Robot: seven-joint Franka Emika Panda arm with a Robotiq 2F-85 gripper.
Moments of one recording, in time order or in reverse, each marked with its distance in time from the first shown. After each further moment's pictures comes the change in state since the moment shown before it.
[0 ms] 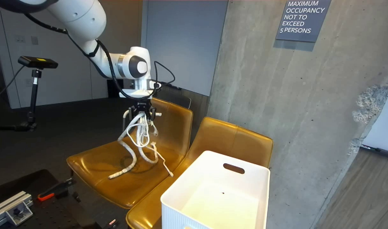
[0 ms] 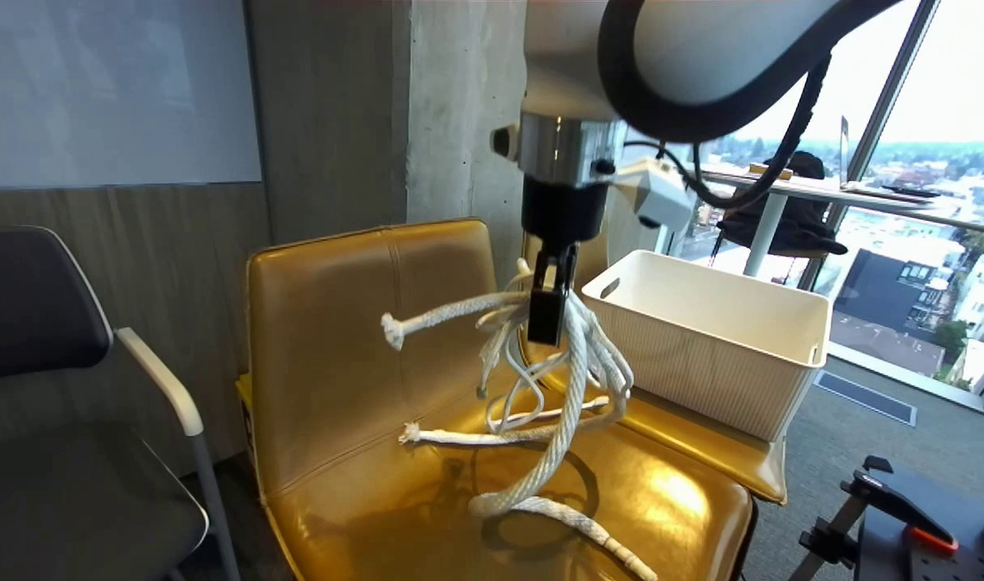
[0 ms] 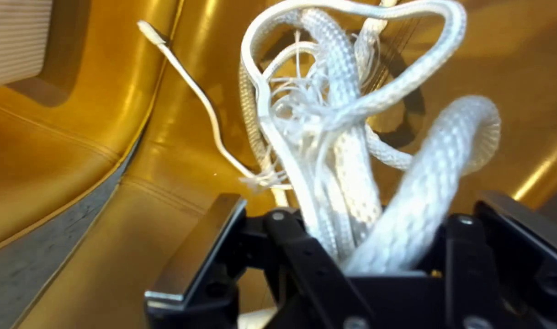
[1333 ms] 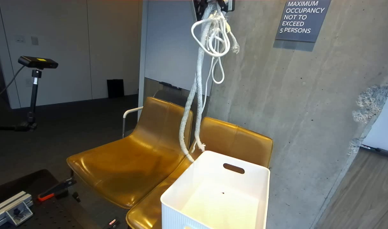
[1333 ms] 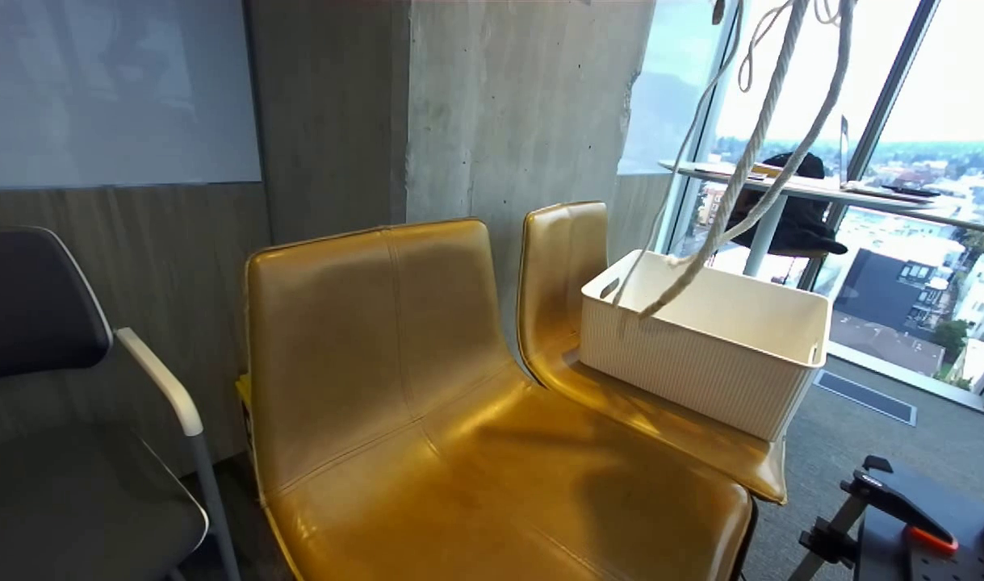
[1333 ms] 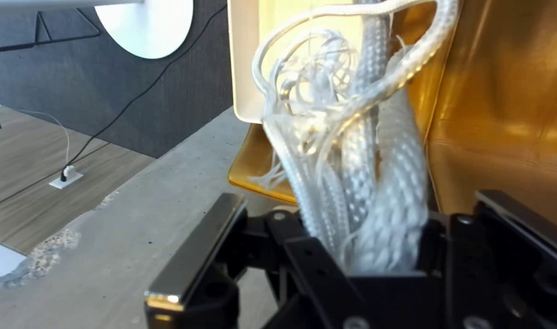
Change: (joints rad) arm -0.288 -0.268 -0.153 0.642 -0.033 -0.643 -0.236
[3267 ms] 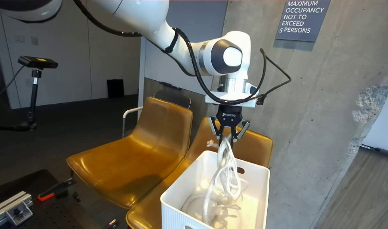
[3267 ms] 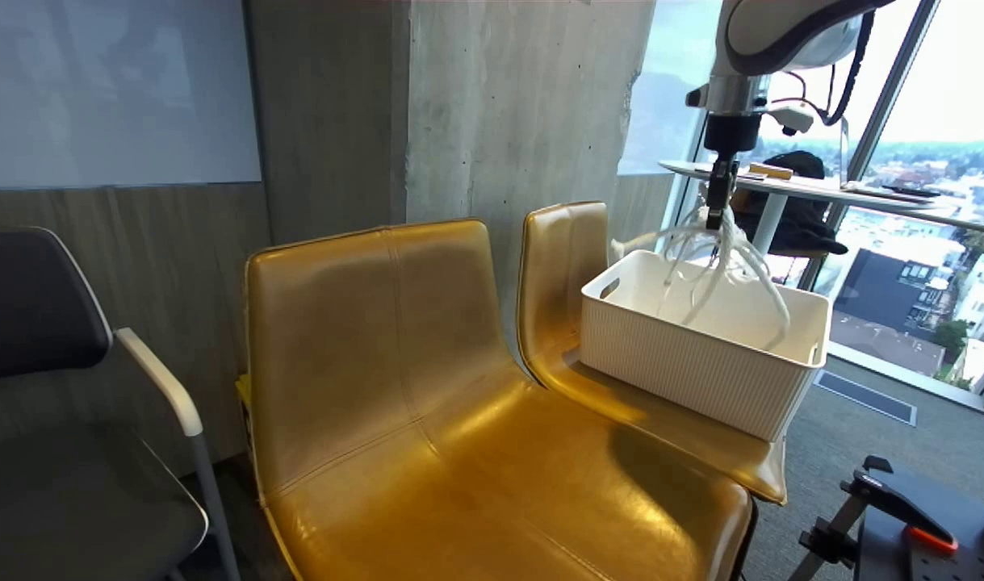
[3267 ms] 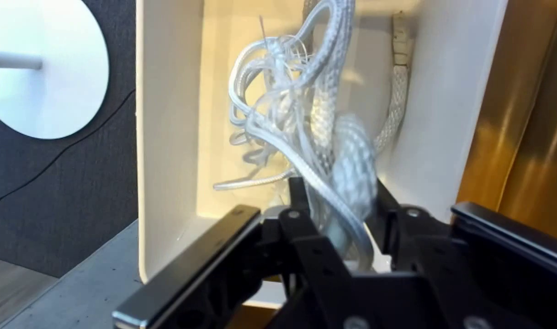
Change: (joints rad) arm -0.181 0.322 -0.008 -0.350 0.107 0.405 -0.138
